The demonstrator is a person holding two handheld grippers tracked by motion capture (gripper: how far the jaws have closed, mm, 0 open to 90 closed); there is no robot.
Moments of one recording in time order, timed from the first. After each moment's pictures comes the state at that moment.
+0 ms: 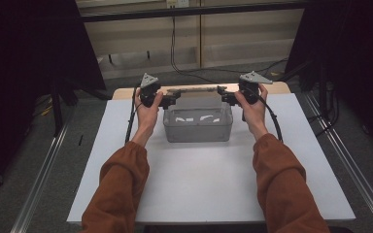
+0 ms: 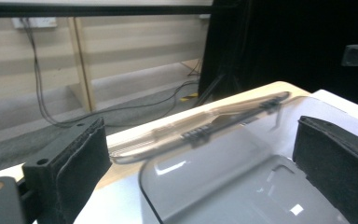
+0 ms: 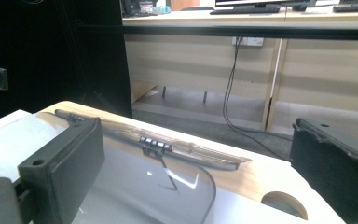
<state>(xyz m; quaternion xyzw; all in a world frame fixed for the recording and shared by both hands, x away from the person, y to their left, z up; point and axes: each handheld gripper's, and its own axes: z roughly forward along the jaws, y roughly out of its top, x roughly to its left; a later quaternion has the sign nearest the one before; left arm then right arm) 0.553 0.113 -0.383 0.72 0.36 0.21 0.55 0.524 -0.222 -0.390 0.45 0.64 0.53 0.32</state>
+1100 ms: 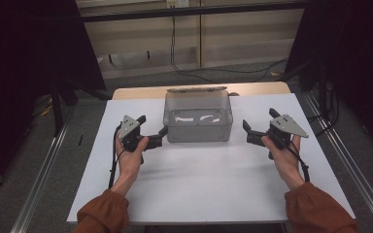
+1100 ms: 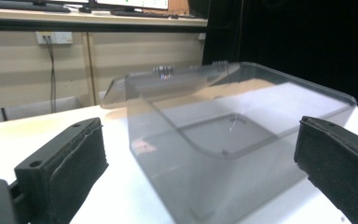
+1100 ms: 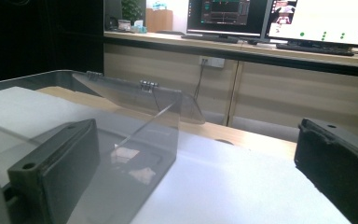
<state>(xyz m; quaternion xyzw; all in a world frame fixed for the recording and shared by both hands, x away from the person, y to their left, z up) 0.417 0.163 -0.416 0.69 0.36 0.25 0.58 0.371 -0.265 -0.414 0.44 0.61 0.52 0.41</state>
